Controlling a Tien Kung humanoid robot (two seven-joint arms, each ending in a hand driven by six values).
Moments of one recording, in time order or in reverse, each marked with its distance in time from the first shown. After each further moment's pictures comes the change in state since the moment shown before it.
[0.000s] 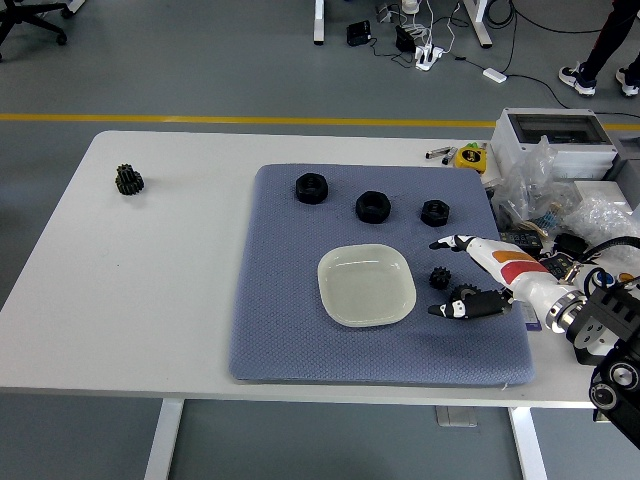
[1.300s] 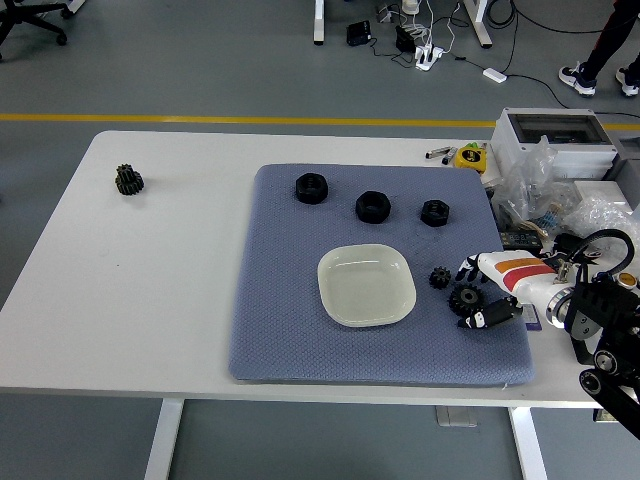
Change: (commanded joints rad) left arm 0.014 -0.006 0.038 0.002 -0.080 0.014 -0.010; right arm 0.102 0.010 -0.119 -0.222 0.012 -0.009 -0.001
